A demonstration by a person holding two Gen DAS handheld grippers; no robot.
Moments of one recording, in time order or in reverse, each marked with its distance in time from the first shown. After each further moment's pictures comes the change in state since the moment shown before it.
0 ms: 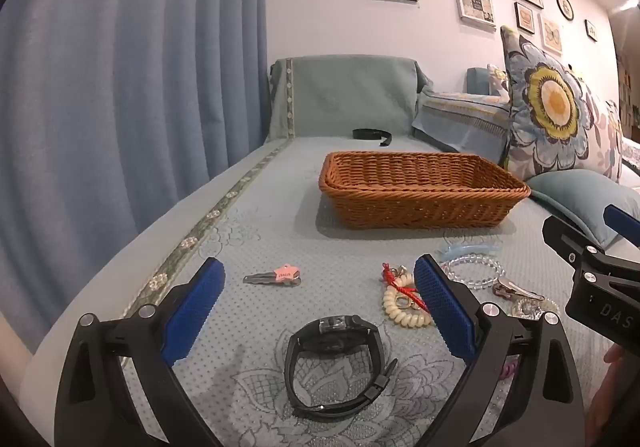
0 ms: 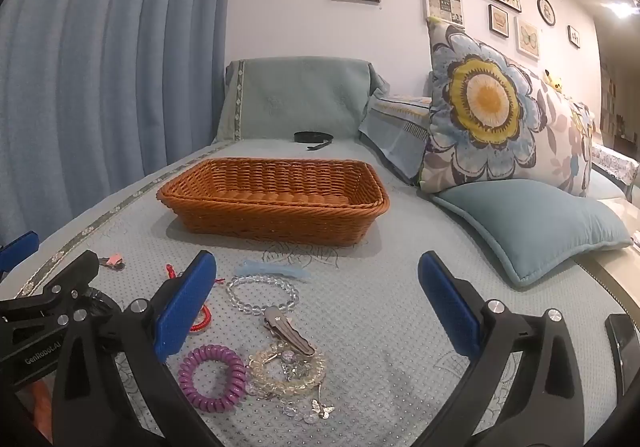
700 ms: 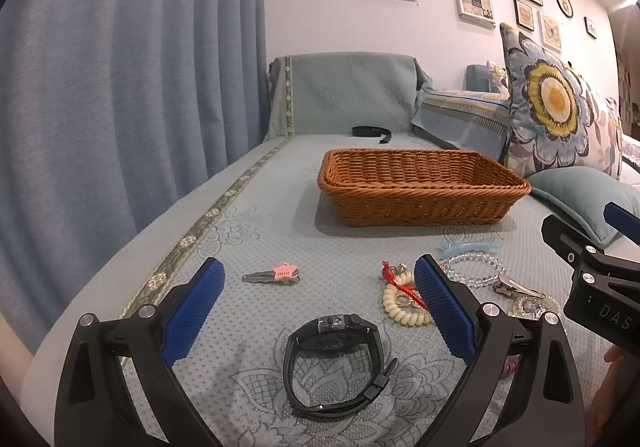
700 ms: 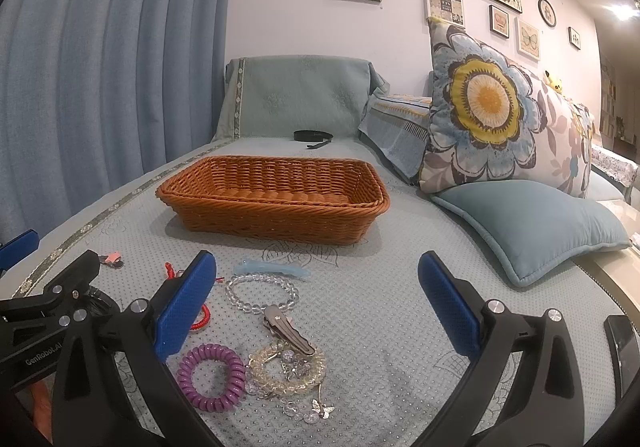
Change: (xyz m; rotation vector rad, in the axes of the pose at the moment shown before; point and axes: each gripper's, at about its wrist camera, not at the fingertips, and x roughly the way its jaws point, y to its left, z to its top) left arm 0.001 -0.003 -0.002 0.006 0.004 0.003; right arm 0.001 0.001 0.001 -0.003 -0.003 -0.001
